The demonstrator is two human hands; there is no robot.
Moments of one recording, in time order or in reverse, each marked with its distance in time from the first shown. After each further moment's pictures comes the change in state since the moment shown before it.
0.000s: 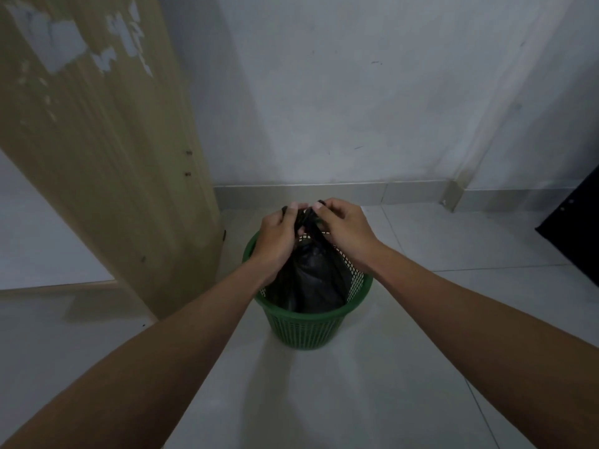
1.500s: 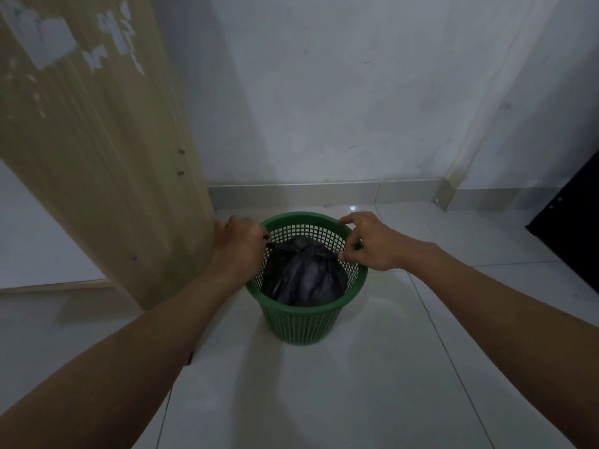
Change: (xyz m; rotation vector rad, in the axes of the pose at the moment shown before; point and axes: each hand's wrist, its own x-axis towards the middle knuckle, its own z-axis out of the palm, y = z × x) left_hand 0.010 -0.024 -0.057 1.397 0.024 0.434; right_hand -0.013 -0.010 -0.082 -1.108 -0.440 -0.139
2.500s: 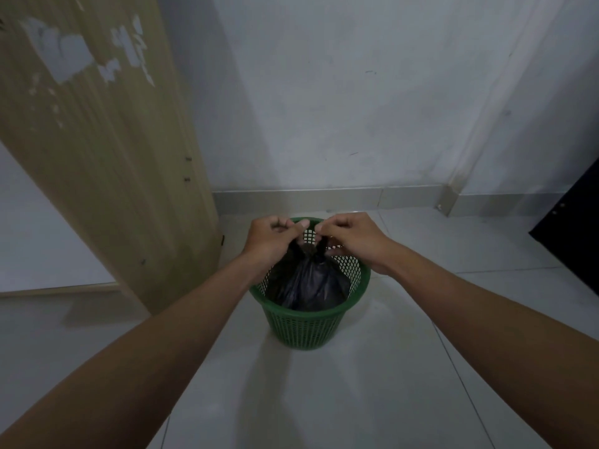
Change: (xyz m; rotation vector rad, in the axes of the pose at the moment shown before) left_hand 0.010 0.048 -0.016 -1.398 -0.102 -0.461; right_hand 0.019 -0.039 0.015 1.021 0.172 0.185
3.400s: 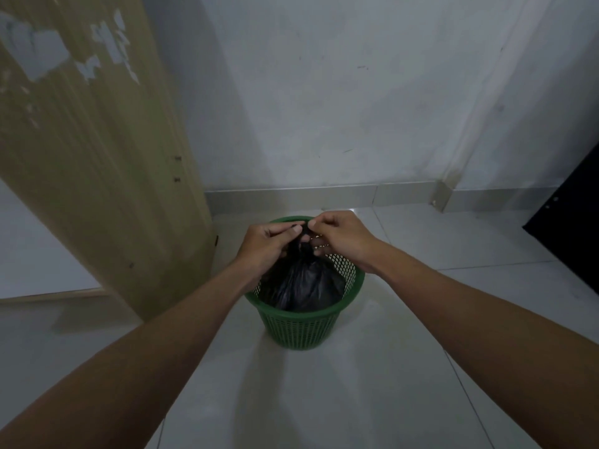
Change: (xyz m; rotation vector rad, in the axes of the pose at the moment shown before) left_hand -0.002 -0.012 0.001 -0.084 -0.113 0.018; right_hand 0.002 -0.006 0.016 0.077 0.012 0.035
